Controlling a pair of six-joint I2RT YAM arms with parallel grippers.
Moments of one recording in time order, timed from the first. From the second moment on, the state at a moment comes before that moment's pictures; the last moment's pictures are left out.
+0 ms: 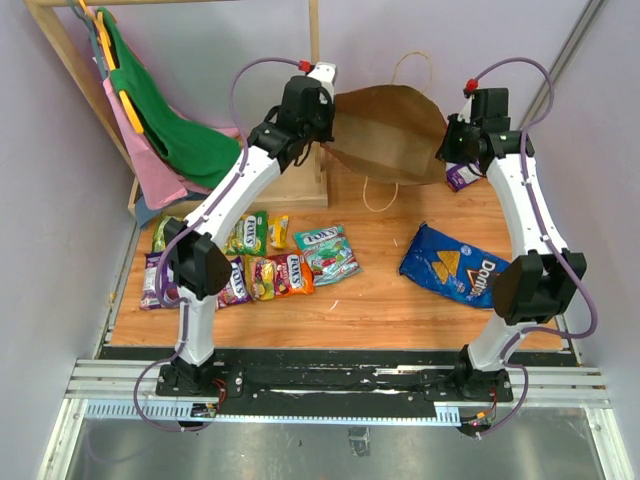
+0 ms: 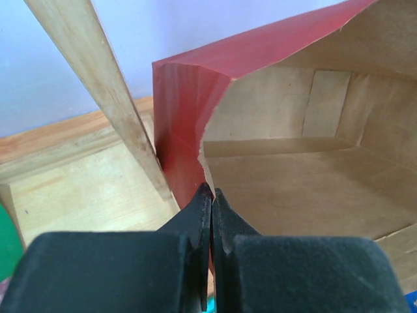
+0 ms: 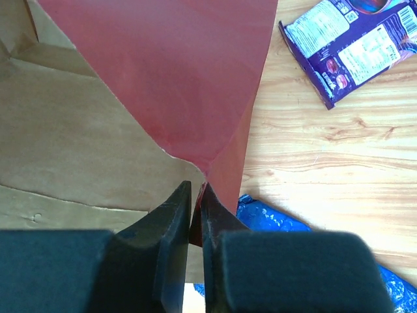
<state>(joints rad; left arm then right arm) -0.55 2.03 2.16 -0.46 -0.16 -0.14 0.07 1.71 1.80 -0.75 -0.10 0.24</state>
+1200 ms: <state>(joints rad) -0.60 2.20 2.40 -0.77 -0.09 -0.23 0.02 2.04 2.29 -1.01 -0.16 0.14</state>
